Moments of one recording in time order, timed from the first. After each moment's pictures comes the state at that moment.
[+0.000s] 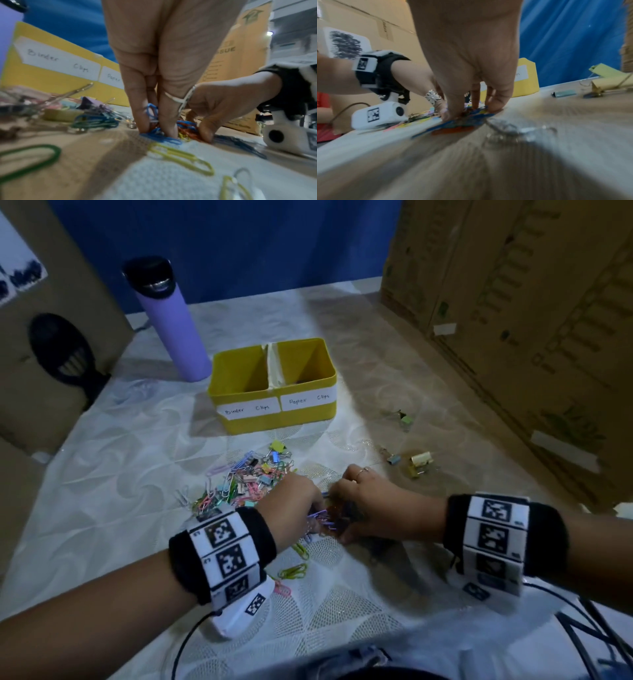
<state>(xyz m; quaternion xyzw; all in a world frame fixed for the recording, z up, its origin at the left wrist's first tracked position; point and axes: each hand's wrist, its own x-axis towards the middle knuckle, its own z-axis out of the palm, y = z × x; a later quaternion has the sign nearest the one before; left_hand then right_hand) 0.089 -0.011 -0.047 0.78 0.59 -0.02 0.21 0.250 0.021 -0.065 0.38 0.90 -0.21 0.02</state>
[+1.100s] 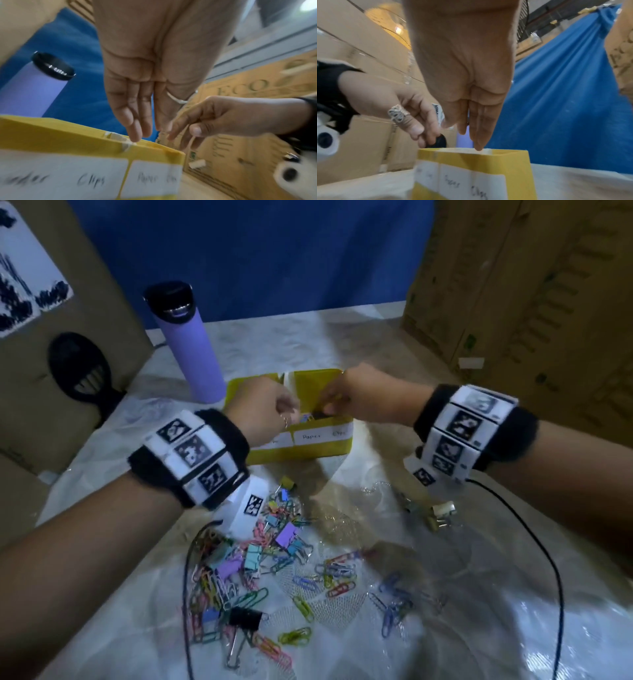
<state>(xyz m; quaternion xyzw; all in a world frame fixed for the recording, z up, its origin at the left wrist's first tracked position) 0.038 0.105 0.034 0.69 0.69 0.19 0.14 0.201 0.168 0.039 0.38 0.92 -0.06 -0.04</state>
